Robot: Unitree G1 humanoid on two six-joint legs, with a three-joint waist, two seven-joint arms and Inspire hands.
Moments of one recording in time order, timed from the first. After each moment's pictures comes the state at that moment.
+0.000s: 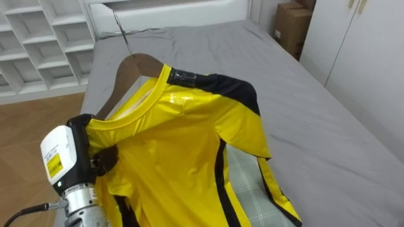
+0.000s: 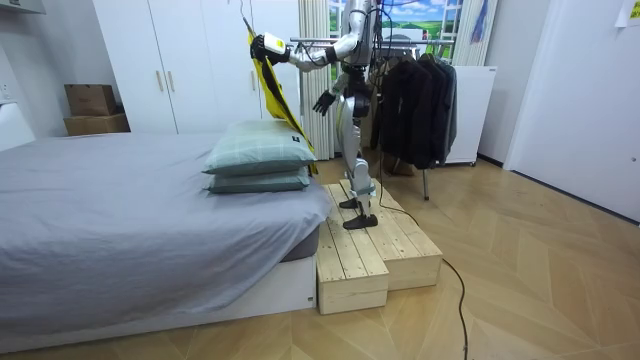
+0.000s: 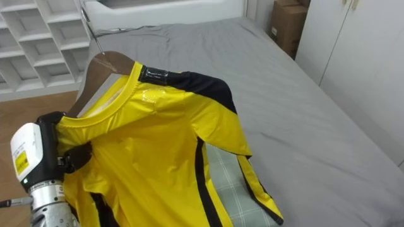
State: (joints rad) left arm -0.16 0.31 -0.08 0.46 0.57 -0.16 0.81; right arm 0.01 -0.30 -0.10 1.04 -0.25 -0.05 -0.41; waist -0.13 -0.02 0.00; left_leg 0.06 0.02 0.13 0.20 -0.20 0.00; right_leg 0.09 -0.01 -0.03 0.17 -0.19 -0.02
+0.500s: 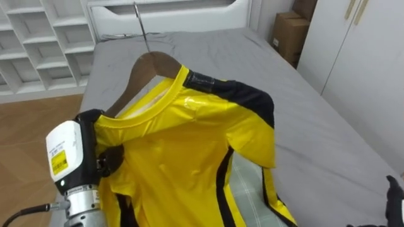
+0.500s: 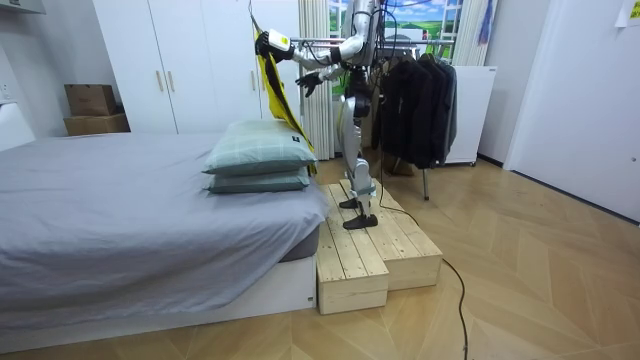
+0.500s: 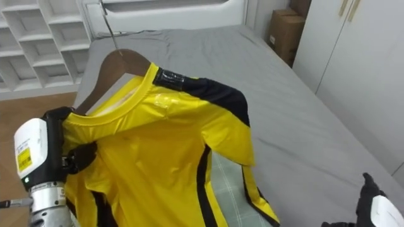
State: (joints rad) left arm -0.08 0.30 -0.09 0.32 0.65 -0.12 0.75; right arm 0.05 -0.31 -0.16 0.50 -0.57 -0.05 -0.52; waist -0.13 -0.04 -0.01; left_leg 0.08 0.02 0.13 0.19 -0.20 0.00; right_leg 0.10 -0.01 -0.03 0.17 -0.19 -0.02
